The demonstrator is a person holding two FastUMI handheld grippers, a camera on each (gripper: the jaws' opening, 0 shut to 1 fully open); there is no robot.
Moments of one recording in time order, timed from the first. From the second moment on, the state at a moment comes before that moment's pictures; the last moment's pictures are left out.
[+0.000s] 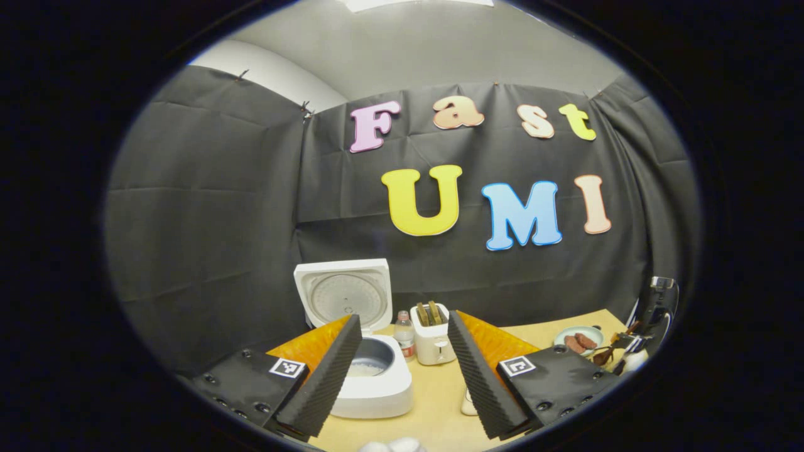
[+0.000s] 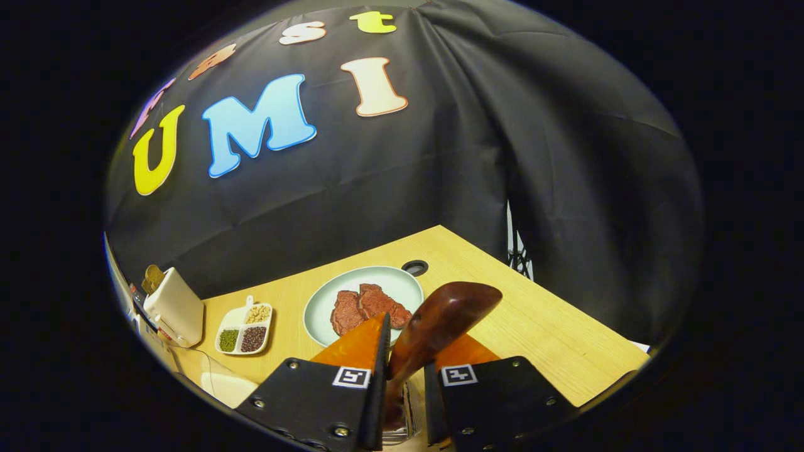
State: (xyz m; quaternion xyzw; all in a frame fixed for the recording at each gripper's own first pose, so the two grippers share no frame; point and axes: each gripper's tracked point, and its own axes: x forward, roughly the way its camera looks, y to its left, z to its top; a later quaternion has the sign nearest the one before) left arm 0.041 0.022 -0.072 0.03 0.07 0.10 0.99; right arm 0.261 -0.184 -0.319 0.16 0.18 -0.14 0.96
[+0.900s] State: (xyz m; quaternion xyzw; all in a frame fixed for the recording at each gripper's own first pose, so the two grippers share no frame) left arm 0.036 0.055 -0.082 0.03 0.06 0.10 0.99; right arm 0.259 -0.146 -0.226 0.10 0.13 -0.10 0.98
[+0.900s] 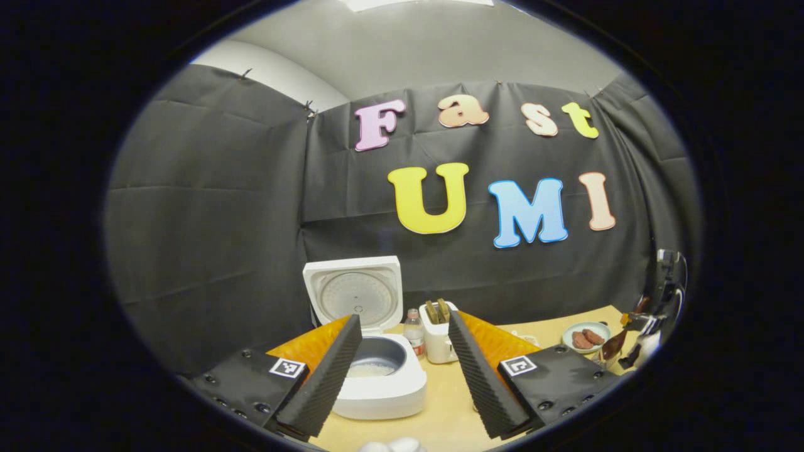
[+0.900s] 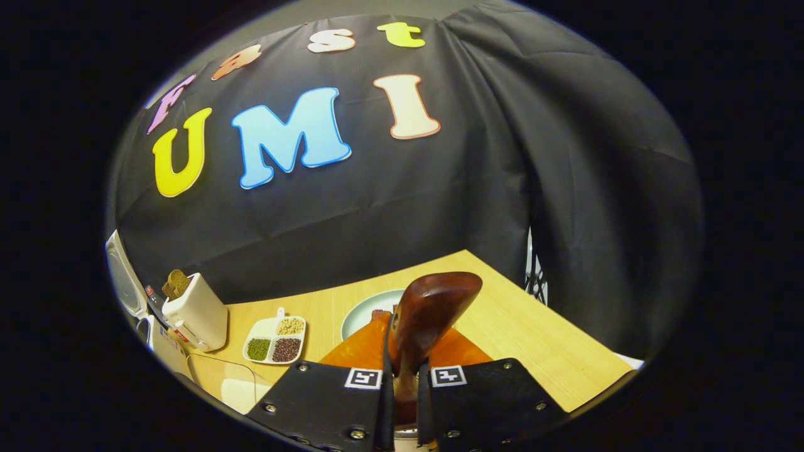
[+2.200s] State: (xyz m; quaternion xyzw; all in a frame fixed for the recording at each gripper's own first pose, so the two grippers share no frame) left arm 0.017 0.148 -0.128 0.02 0.09 0.13 0.99; right arm 0.254 0.111 -0.273 -0.14 0.15 0.05 0.98
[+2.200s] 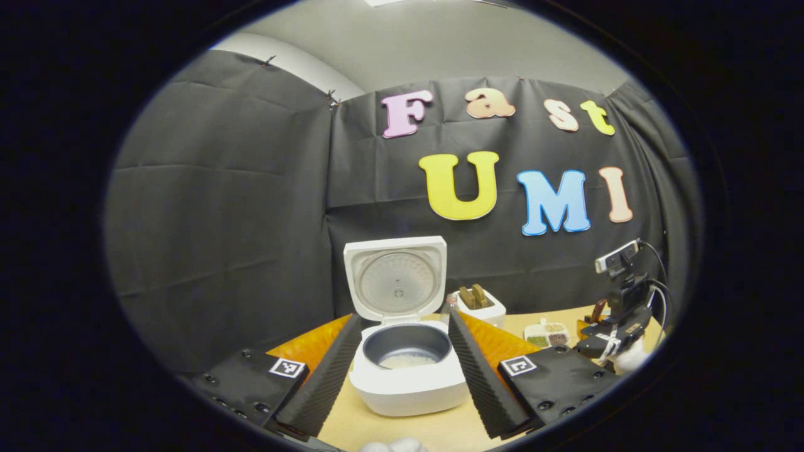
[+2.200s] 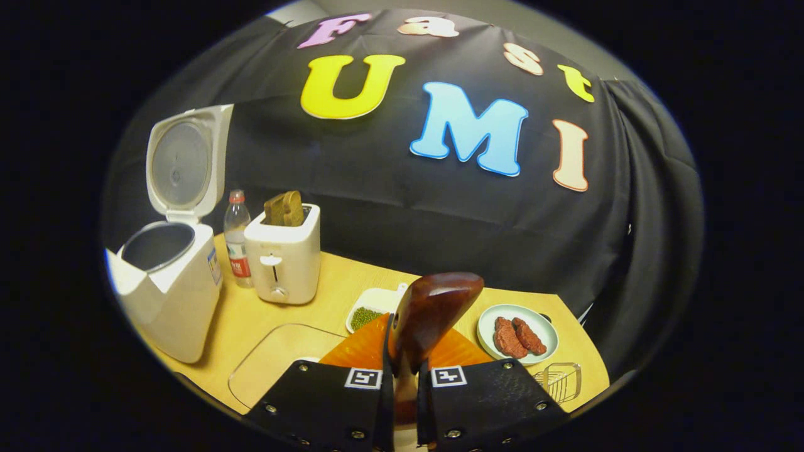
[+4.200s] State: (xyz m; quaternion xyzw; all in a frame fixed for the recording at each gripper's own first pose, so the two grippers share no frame) left arm 0.016 0.170 -0.118 0.05 0.09 0.13 0.99; right arm 0.250 0.111 -0.297 0.43 0.21 0.06 0.88
